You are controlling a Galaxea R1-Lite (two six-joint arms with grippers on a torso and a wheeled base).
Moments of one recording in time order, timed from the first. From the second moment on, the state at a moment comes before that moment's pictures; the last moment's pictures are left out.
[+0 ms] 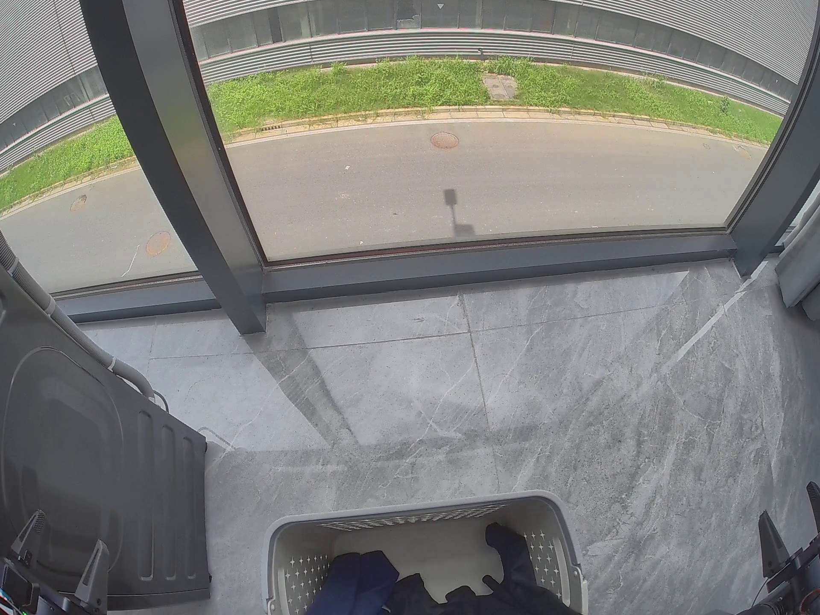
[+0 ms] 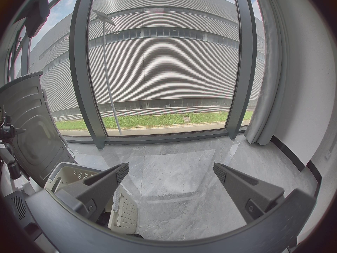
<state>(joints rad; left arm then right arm) -0.01 0.02 -0.02 0.00 0.01 -0.04 -0.01 0.02 -0.02 0.00 -0.01 0.00</state>
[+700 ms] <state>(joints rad) -0.01 0.02 -0.02 0.00 0.01 -0.04 -0.01 0.02 -0.02 0.00 -0.01 0.00</state>
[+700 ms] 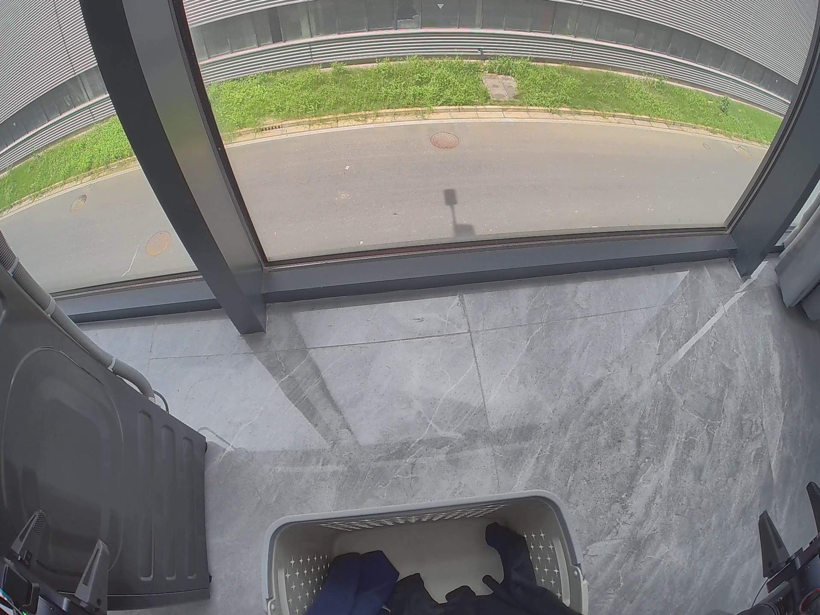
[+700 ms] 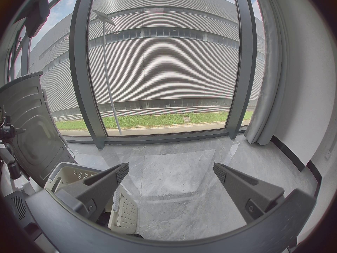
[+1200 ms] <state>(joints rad) -0.01 0.02 -0.02 0.00 0.01 -0.04 -0.01 0.02 -0.02 0.00 -0.01 0.00</state>
